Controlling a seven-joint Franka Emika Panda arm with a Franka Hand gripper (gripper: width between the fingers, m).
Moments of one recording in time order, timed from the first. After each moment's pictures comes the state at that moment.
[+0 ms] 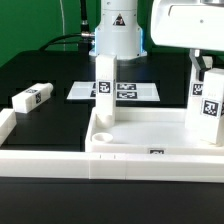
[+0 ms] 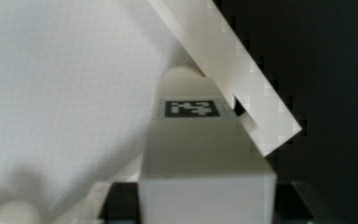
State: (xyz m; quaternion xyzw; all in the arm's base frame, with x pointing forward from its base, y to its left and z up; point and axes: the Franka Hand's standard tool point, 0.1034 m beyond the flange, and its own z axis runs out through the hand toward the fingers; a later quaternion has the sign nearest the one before) arm 0.621 0.104 0.119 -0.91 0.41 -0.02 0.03
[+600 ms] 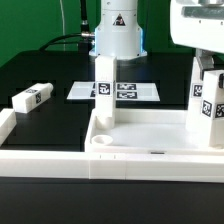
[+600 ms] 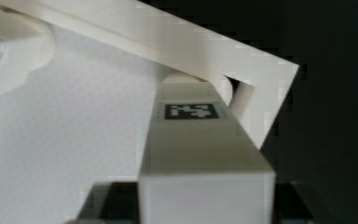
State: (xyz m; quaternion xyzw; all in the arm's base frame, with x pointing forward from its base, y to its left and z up) arm 0.624 0.102 0.119 -0.81 0.58 -0.03 0.05
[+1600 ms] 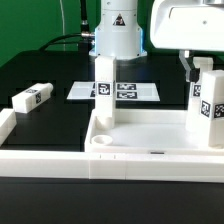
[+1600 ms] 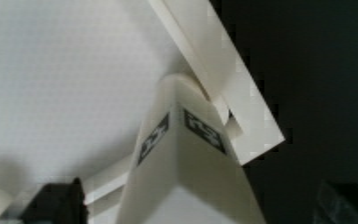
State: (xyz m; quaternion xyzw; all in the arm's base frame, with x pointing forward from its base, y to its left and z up) arm 0.624 0.108 0.119 -0.97 0.25 -0.04 0.03
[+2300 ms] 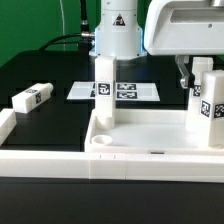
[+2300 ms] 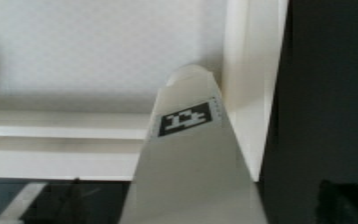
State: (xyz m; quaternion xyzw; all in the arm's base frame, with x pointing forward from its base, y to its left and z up) arm 0.625 0.102 0.116 -1.00 -0.03 -0.04 0.00
